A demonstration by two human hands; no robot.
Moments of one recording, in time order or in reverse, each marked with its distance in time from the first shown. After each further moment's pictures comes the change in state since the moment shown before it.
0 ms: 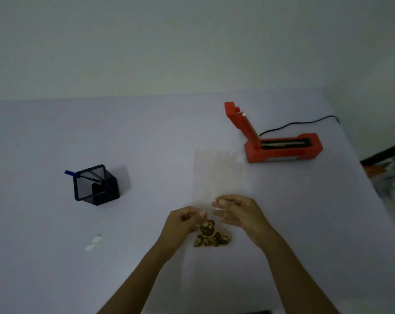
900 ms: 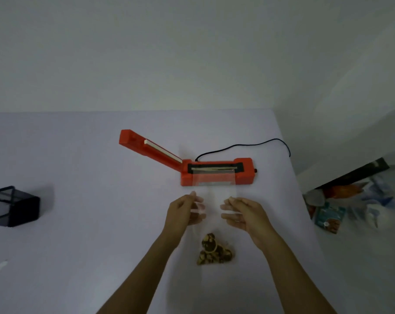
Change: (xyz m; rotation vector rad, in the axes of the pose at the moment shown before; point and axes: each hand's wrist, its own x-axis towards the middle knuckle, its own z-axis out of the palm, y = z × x) left_hand 0.099 0.072 0.223 -0.151 0.200 -0.031; right_hand 0.022 -0.051 -0.239 0.091 0.126 0.058
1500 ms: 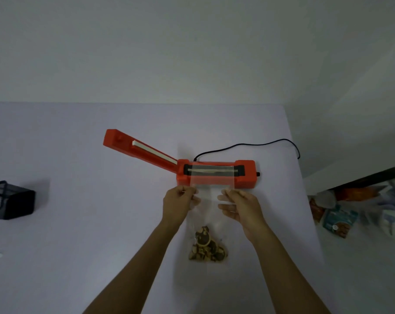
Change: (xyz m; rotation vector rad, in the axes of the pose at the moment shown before) left_hand 0.049 0.006 0.021 0.183 0.237 0.042; right_hand 0.051 -0.012 -0.001 0.024 0.056 0.011
